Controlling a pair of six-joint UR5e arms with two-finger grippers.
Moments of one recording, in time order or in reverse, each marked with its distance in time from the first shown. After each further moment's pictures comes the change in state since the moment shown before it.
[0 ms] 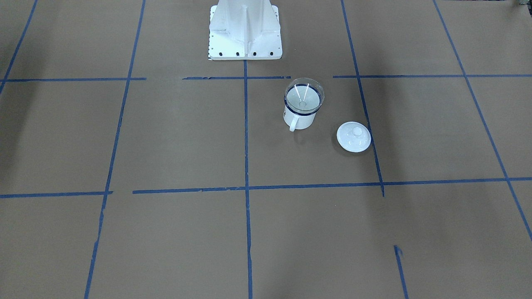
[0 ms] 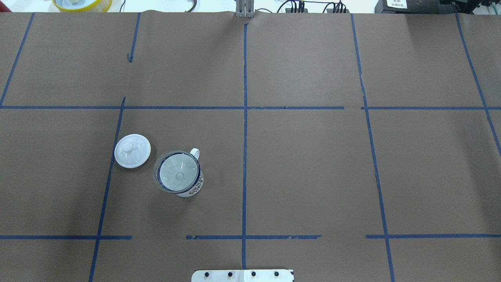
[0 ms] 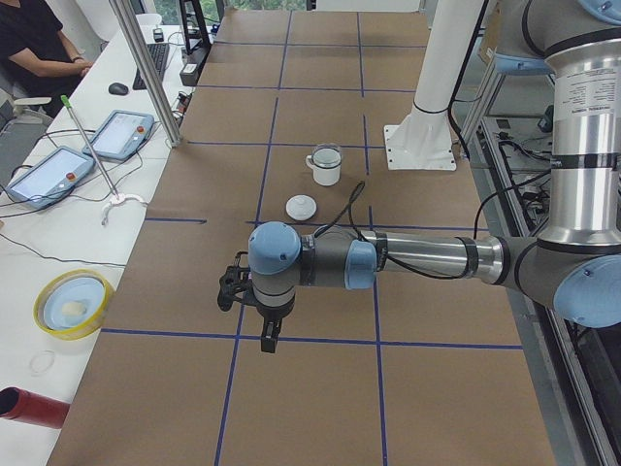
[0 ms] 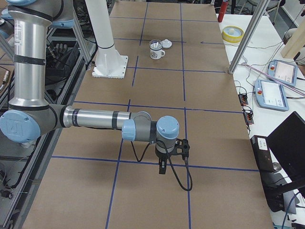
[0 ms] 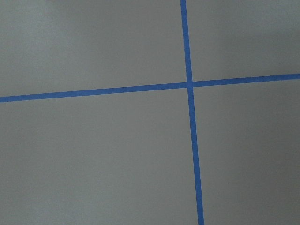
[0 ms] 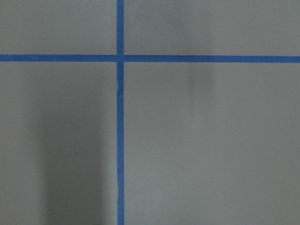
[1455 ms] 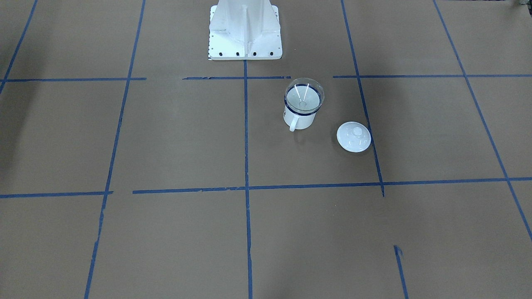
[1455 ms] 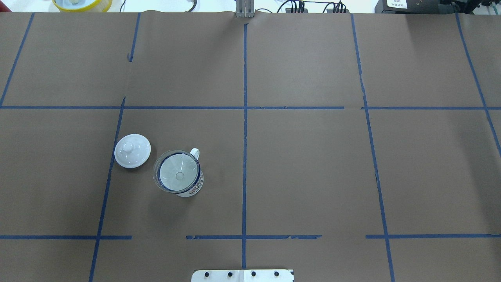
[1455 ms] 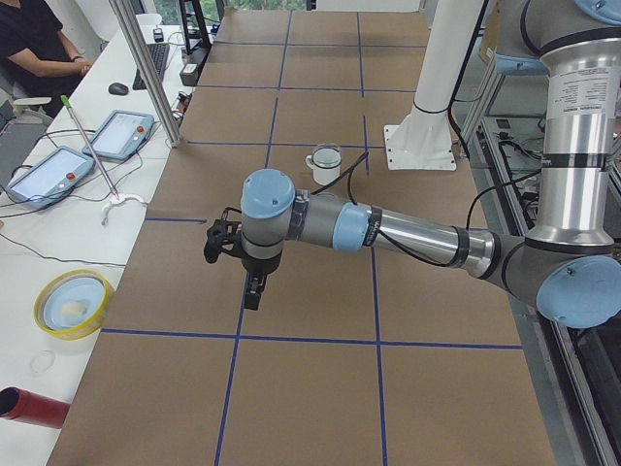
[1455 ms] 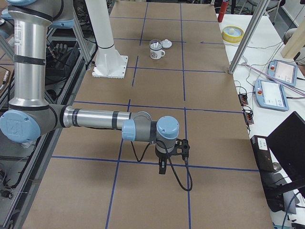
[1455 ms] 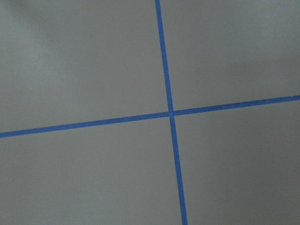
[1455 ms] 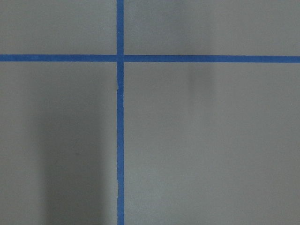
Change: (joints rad) left arm 0.060 -0.056 -0.159 0.002 0.004 -0.202; right arm 0.000 0.000 0.000 0.000 0.000 0.000
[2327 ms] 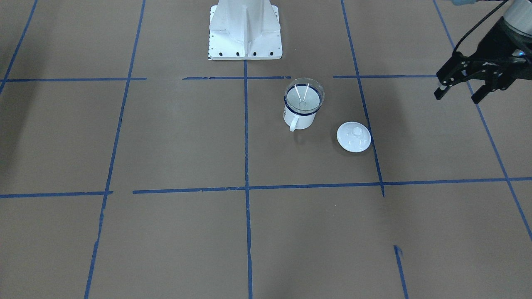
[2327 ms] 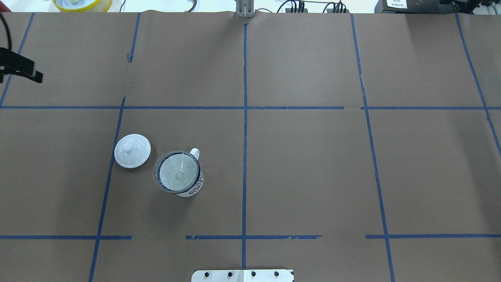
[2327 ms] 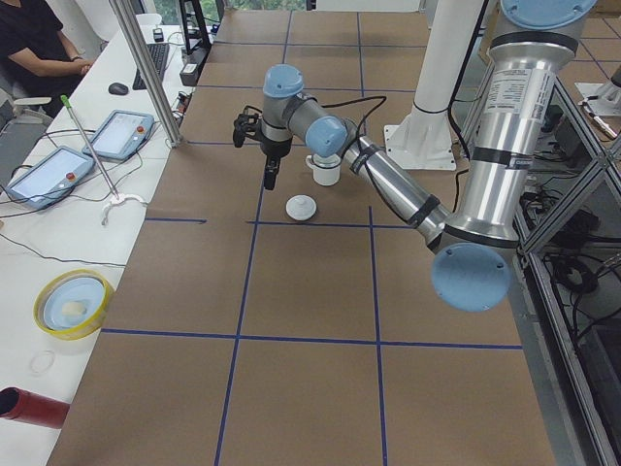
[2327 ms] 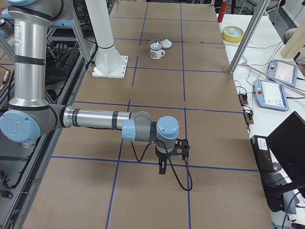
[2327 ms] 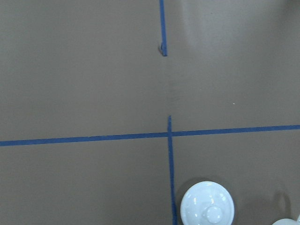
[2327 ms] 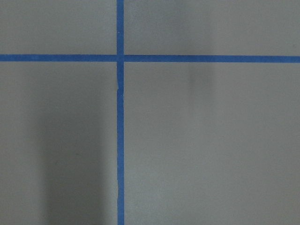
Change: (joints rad) left arm 0.483 -0.225 -0.235 0.002 0.131 -0.655; right arm 0.000 0.000 0.000 0.000 0.000 0.000
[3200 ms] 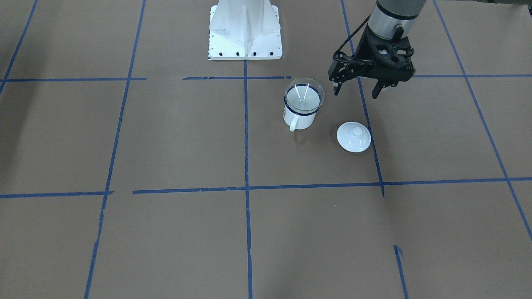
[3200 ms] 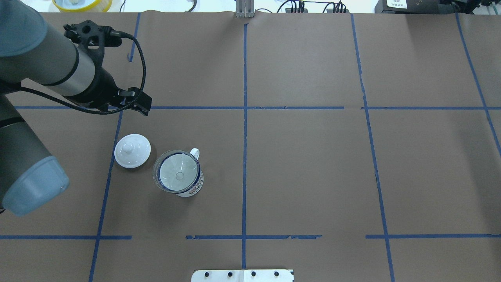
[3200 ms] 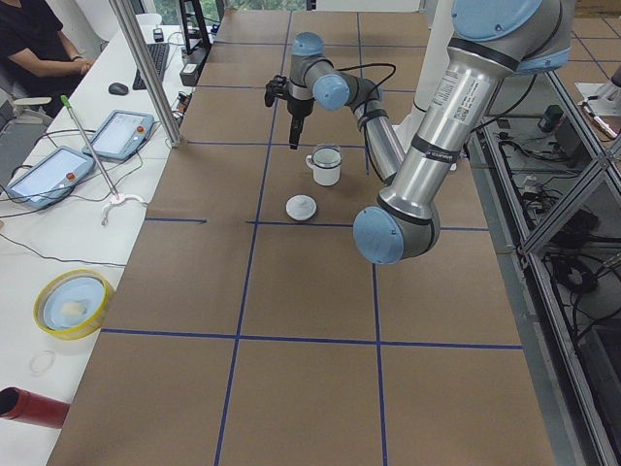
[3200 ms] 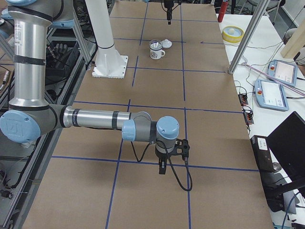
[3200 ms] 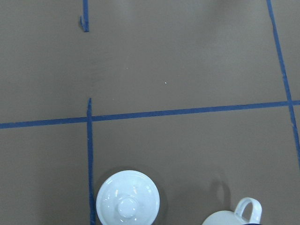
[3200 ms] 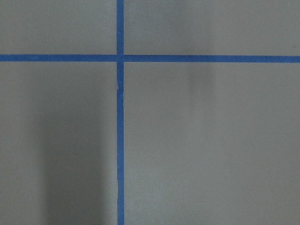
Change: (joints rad) left arm 0.345 -0.282 -0.001 0.230 0.222 -0.217; right arm 0.000 0.000 0.000 0.000 0.000 0.000
